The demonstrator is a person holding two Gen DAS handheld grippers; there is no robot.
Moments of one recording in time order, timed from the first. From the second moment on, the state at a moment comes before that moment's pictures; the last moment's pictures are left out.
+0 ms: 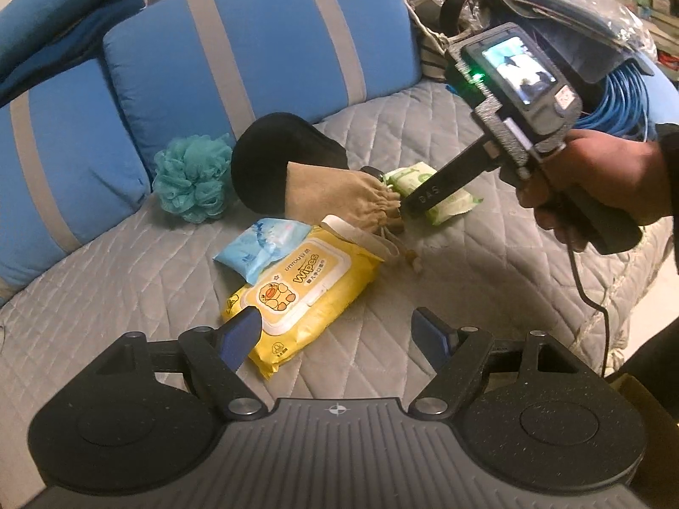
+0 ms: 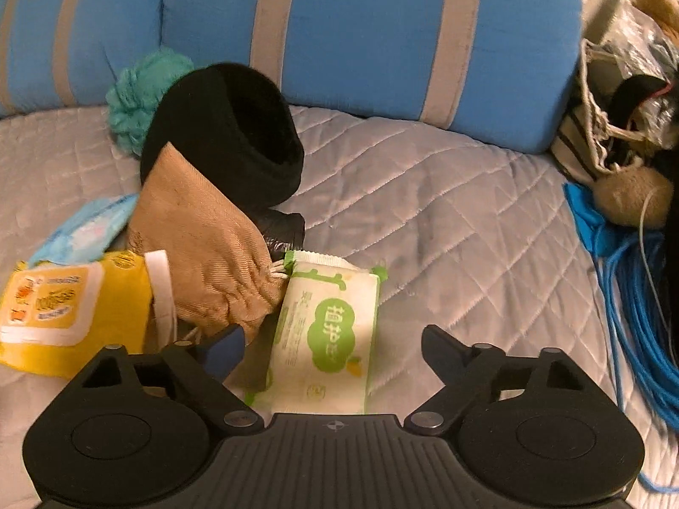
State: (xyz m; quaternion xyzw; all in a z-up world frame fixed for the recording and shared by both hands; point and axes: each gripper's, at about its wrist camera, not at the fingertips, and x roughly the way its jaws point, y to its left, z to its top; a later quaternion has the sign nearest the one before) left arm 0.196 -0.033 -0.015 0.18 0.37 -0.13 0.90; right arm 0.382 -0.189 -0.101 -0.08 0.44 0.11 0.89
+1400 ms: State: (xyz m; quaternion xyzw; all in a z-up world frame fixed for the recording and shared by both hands) left arm 0.274 -0.031 -0.094 0.27 0.37 -0.17 0.87; right arm 0.272 -0.255 0.005 0.03 0.43 0.14 0.89
